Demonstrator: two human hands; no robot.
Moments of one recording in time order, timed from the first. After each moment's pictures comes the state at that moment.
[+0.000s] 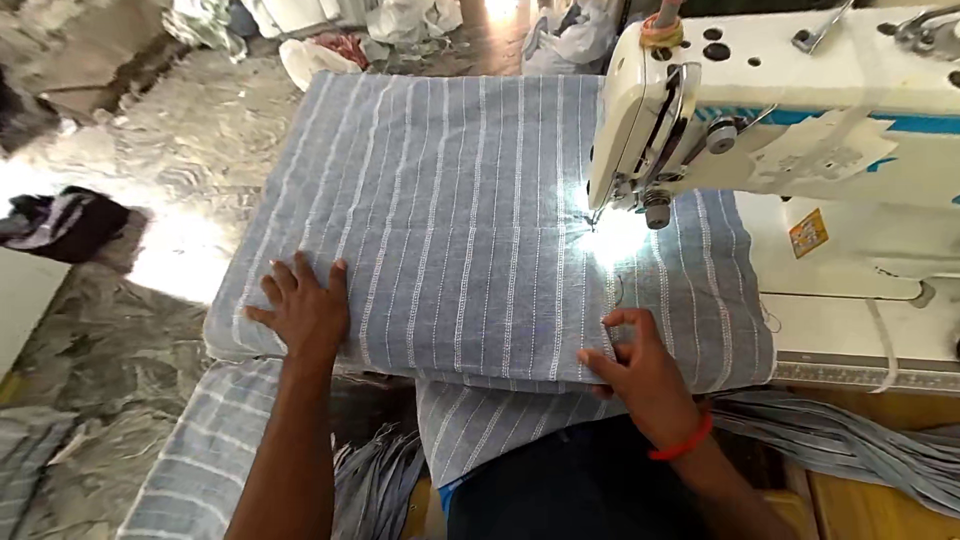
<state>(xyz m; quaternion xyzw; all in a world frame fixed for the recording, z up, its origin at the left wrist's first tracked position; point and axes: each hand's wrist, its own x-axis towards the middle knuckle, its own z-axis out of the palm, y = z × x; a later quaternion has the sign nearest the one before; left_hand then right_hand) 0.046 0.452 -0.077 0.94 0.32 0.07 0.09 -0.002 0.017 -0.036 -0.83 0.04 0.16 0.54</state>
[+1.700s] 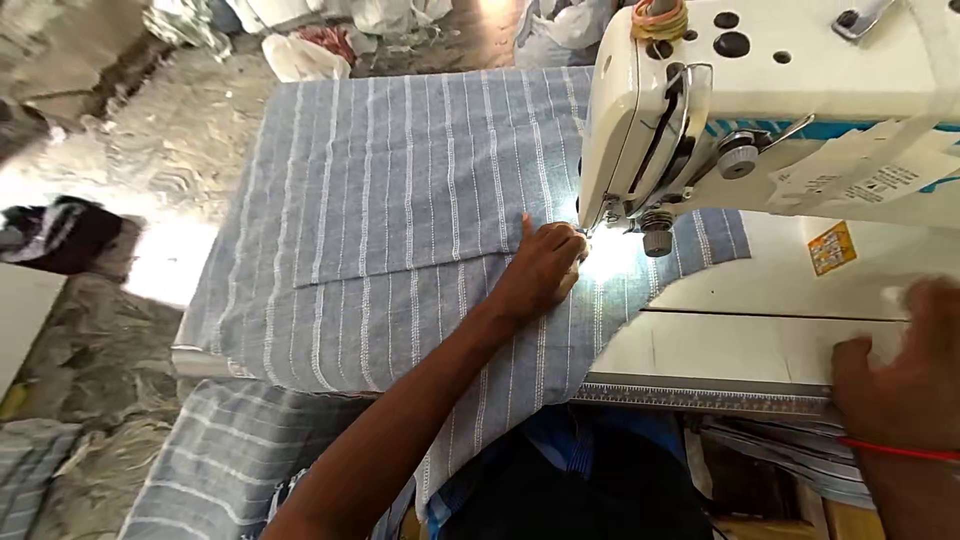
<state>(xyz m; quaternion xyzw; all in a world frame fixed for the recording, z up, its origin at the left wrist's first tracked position) 0.167 0.197 -0.087 0.90 -0.33 0.13 0.25 0.057 -0.217 -0.083 -0.97 0.03 -0.21 0.14</state>
